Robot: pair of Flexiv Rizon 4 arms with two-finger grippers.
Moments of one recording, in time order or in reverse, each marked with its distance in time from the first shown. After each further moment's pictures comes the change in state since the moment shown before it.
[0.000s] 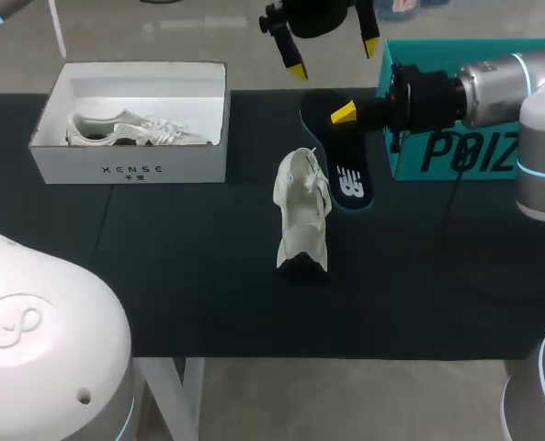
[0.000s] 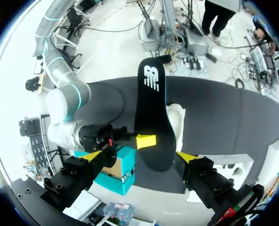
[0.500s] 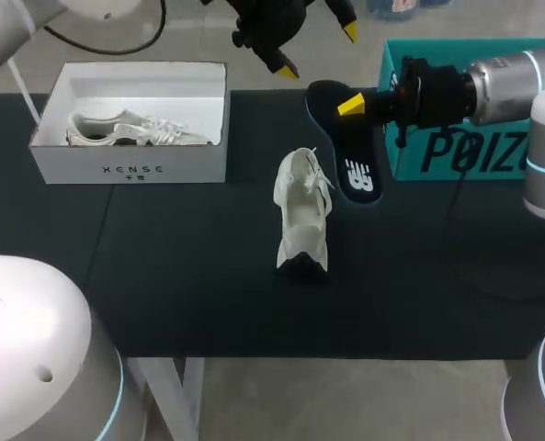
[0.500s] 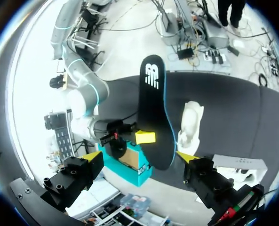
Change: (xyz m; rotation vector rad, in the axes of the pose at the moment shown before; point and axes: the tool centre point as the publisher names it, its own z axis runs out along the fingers) left arm 0.017 -0.006 -0.025 -0.073 -0.276 -0.007; right arm 0.018 -0.008 -0.011 0.000 0.040 -0.025
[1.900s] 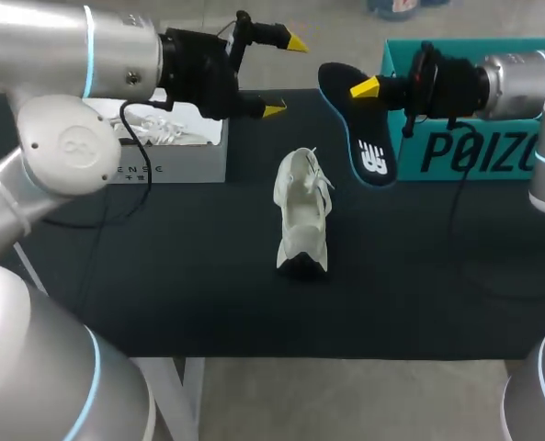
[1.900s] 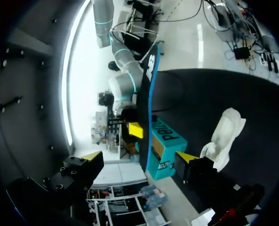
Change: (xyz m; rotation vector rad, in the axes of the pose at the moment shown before) left arm 0.051 0.001 0.011 -0.088 -0.570 -0.258; right arm 0.030 0.002 -0.017 0.010 0.119 0.013
